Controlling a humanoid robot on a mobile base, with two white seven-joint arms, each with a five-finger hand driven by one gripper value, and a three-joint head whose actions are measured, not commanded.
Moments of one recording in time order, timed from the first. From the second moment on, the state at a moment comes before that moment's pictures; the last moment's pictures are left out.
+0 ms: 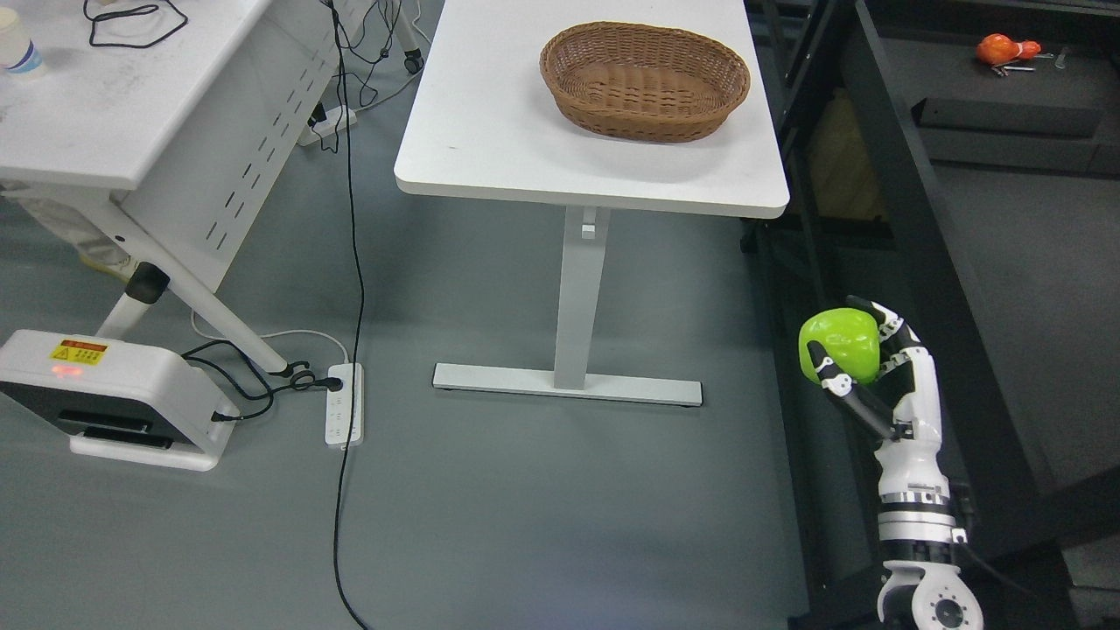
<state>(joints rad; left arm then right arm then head) 0.00 0.00 0.10 -0.05 -0.06 -0.01 -0.21 0.16 -0.04 -0.15 -1.72 -0.07 -0.21 0.11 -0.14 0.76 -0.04</state>
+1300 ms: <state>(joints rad) 0.00 0.00 0.10 -0.05 -0.06 -0.01 -0.21 0.19 -0.01 -0.11 -1.72 0.00 -0.23 0.06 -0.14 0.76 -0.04</state>
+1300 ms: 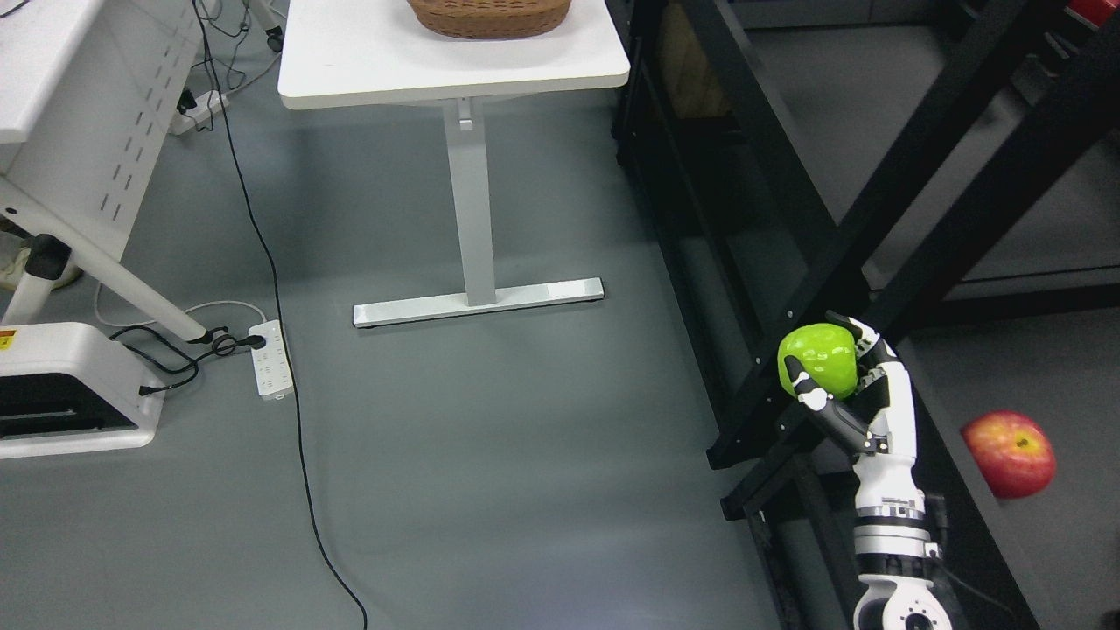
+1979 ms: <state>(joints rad) 0.00 0.00 0.10 -0.05 -0.06 -0.01 -0.21 0.20 0.00 -0.12 -1.72 0.00 -0.24 0.06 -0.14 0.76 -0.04</state>
